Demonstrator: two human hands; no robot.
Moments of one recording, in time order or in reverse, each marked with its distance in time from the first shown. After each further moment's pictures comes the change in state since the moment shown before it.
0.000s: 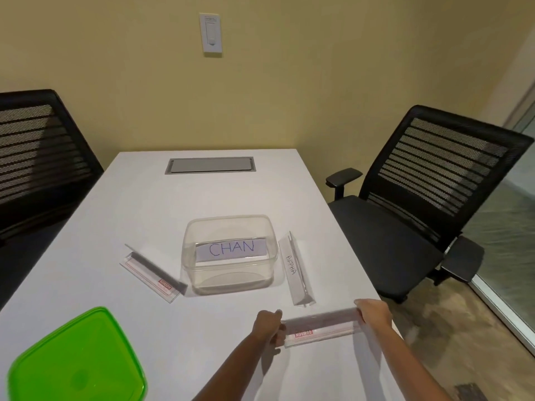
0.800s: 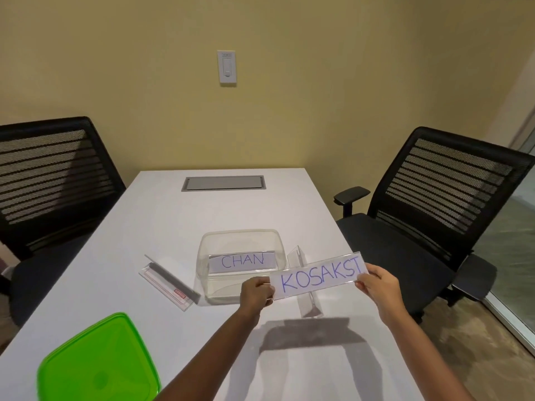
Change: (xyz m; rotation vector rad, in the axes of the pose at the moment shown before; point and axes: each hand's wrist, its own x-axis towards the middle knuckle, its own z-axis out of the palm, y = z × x) left_hand -0.049 0.058 -0.043 -0.129 0.146 0.443; right_hand -0.060 -0.076 -0.038 0.515 -0.199 -0.310
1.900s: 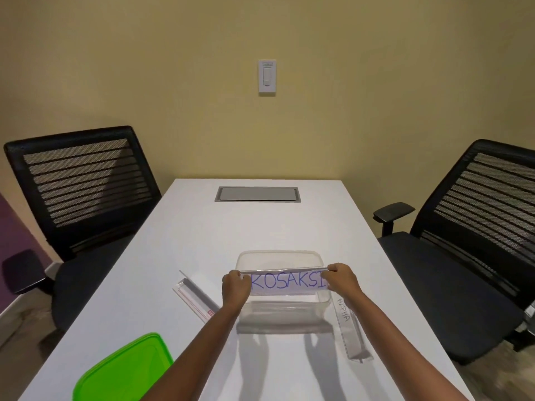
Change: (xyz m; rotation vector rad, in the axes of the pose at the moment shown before) left_hand 0.082 0.041 -0.108 0.399 0.386 0.013; right_hand 0.025 -0.031 0.177 -0.513 -0.249 0.014
